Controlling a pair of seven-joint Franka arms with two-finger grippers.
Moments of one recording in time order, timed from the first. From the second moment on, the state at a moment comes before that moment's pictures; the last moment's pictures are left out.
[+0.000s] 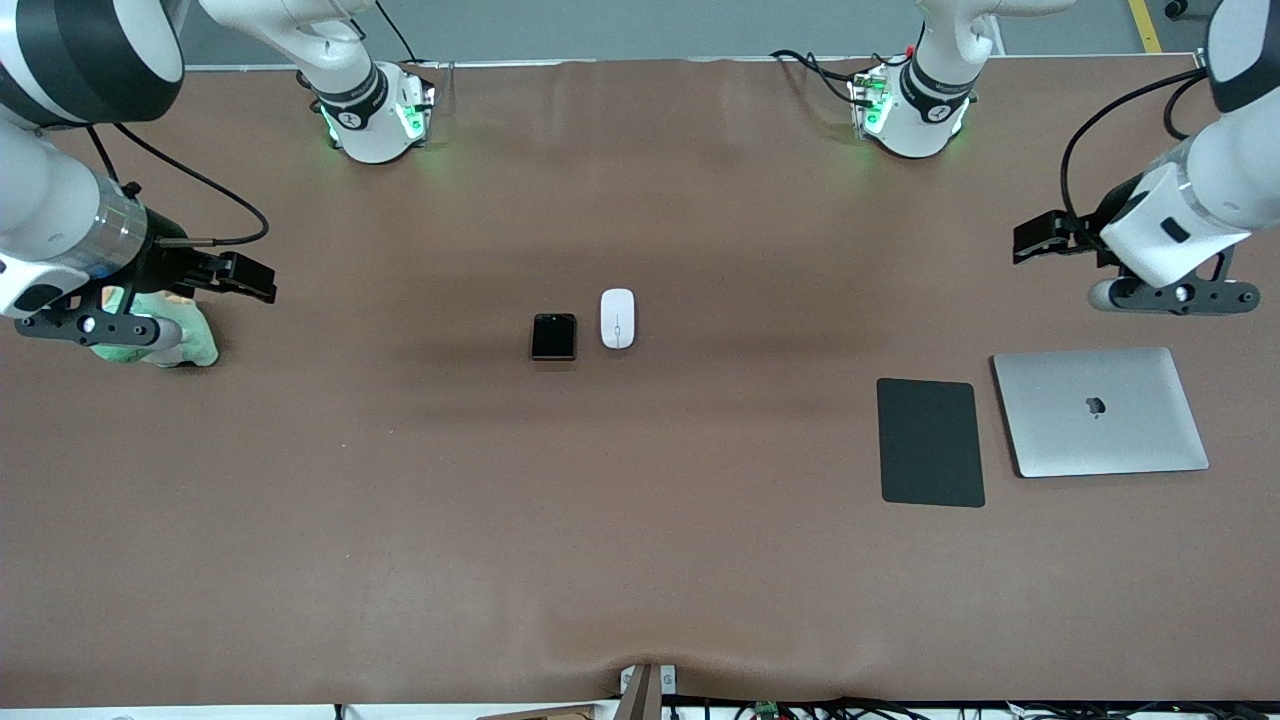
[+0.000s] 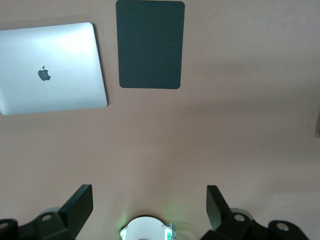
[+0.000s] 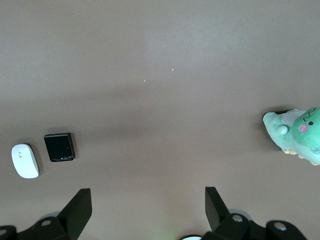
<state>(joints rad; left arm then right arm) -0.08 0.06 -0.06 -1.61 -0.03 1.47 -0.10 0.17 0.11 -0.05 -1.54 0.03 1.49 0.21</state>
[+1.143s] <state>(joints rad) -0.09 0.06 -0.33 -1.86 -0.03 1.81 -0.58 0.17 0.11 -0.05 -1.54 0.03 1.49 0.21</state>
